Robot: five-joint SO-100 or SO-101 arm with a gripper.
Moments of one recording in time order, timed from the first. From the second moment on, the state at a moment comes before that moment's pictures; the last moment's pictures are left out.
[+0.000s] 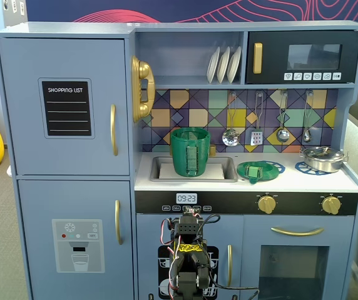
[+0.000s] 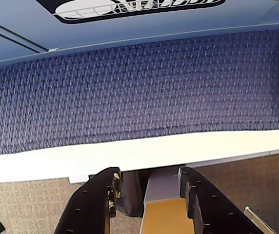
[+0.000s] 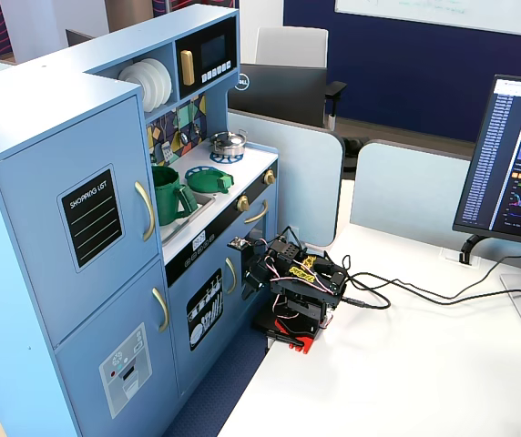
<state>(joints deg) -0.4 182.3 171.9 77.3 -88.5</state>
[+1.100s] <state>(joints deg) 34.4 147.4 144.7 5.9 -89.5</state>
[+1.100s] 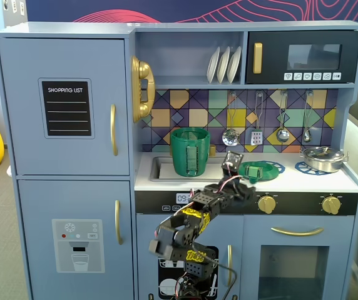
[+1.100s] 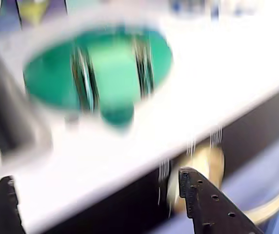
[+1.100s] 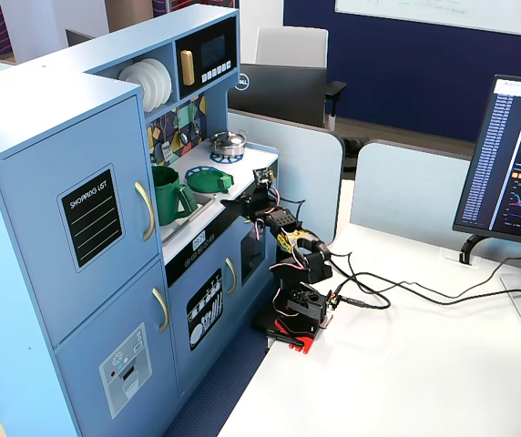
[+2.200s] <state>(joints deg) 31.7 106.9 113.2 -3.5 -94.7</state>
